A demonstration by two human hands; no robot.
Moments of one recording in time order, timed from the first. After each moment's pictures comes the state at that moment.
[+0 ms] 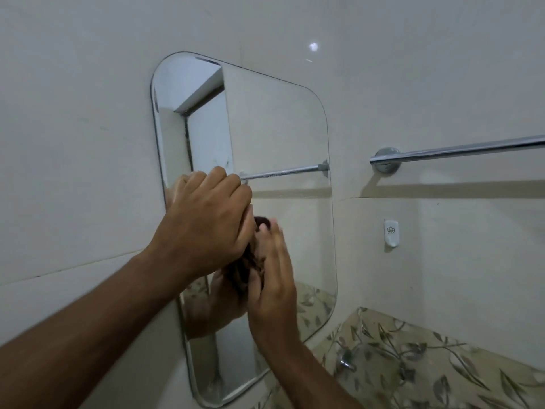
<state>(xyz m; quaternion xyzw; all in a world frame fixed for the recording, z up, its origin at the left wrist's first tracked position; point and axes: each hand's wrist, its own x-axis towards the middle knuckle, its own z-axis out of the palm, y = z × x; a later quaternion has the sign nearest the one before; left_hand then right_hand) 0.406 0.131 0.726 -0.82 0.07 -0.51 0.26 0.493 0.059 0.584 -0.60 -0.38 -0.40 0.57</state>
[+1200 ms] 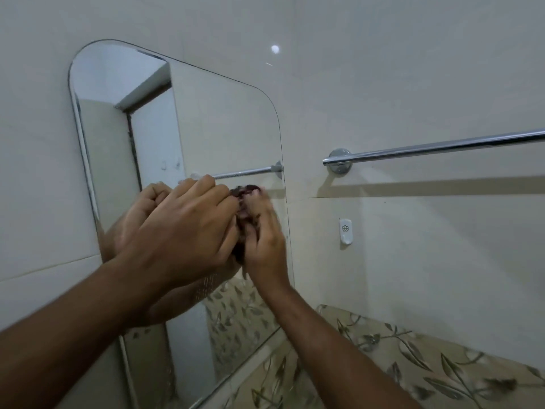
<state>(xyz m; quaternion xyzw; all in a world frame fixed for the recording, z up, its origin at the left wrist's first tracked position) 0.428 0.092 0.723 -0.80 0.15 -0.51 0.29 0.573 0.018 0.635 -0.61 -0.35 -0.40 0.59</state>
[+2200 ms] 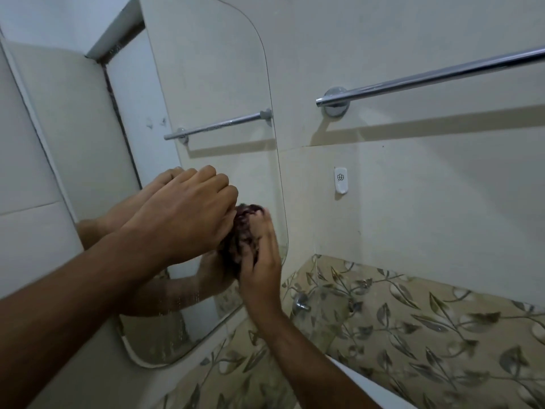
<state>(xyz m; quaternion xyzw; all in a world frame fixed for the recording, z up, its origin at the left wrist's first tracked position) 0.456 0.101 0.677 -0.86 0.15 -0.37 0.31 0.549 0.025 0.513 -0.63 -0.27 -0.32 0.65</state>
